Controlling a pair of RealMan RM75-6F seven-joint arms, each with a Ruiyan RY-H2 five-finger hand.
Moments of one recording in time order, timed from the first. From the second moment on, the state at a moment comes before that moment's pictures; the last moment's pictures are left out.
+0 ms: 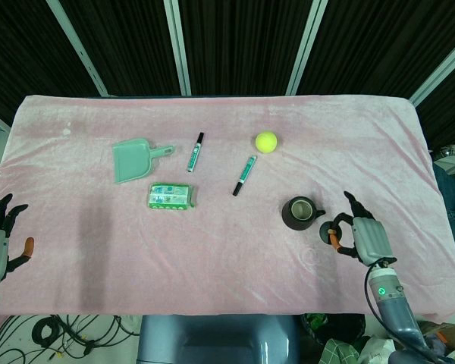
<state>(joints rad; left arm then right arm) -0.12 -1.17 -0.11 -1.68 1.33 1.45 0.13 0.38 -1.22 0.19 -1.79 -1.09 1.12 -0.12</state>
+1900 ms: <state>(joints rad) -0.13 -1.17 -0.12 -1.68 1.33 1.44 0.12 0.77 -1.36 0.22 -1.56 -0.60 0.88 -0.36</state>
